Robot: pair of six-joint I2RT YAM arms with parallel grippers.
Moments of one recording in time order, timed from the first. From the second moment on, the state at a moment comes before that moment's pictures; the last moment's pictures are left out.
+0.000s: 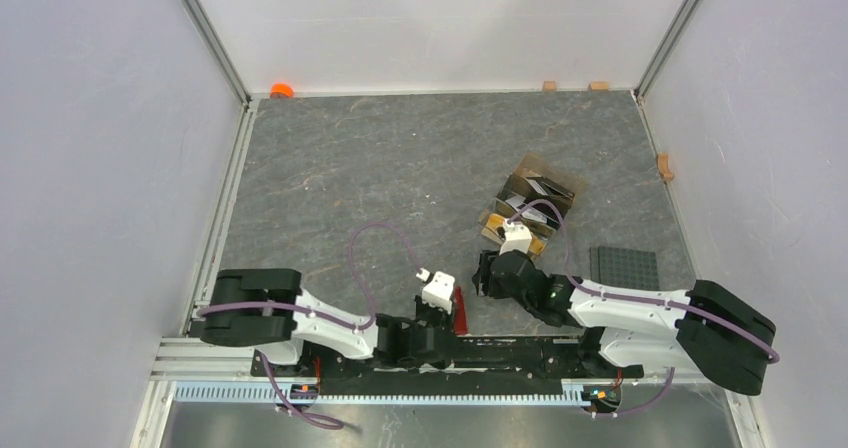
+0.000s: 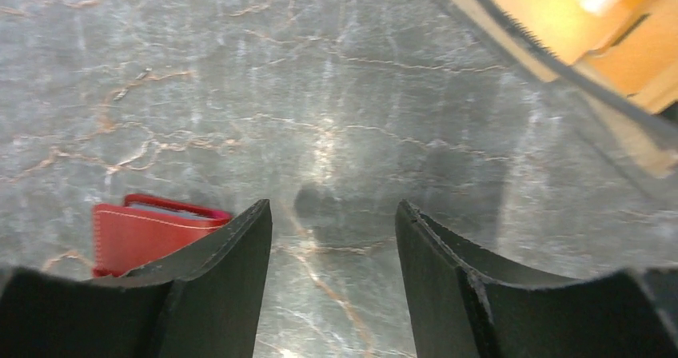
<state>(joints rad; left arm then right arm) -1.61 1.57 0.50 0.31 -0.91 -0.87 1.02 1.14 0.31 0.07 0.40 0.78</state>
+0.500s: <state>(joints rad) -1.08 1.30 0.70 -0.17 -0.29 -0.67 0.83 1.02 0.60 -0.24 0.37 0.44</state>
